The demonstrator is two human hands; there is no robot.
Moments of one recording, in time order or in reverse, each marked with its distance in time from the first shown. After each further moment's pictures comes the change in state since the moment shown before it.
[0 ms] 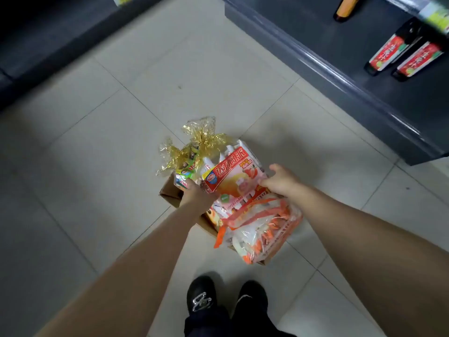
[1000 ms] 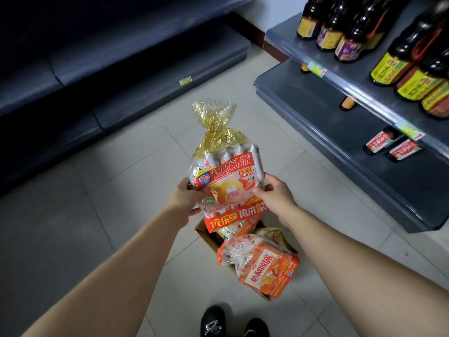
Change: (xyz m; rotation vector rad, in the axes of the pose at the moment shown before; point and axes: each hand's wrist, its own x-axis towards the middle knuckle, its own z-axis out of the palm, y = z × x) left_hand -0.152 0.091 -0.183 -0.543 0.033 0.206; right_hand -0.141 -0.142 -0.093 0.417 0.044 -0.325
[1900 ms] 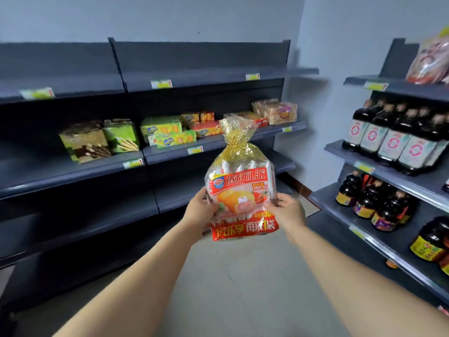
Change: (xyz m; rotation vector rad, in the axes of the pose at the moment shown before) left_hand -0.124 0.326 -0.250 -0.091 0.072 0.559; right_hand -0.071 -0.436 0.046 0.123 0.180 -0.484
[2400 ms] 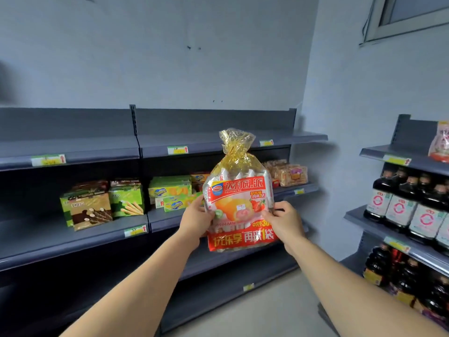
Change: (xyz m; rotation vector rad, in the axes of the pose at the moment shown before) left_hand 0.139 0.139 -0.079 0.017 0.111 0.187; right_hand 0.144 -0.152 0.074 0.027 0.077 -0.183
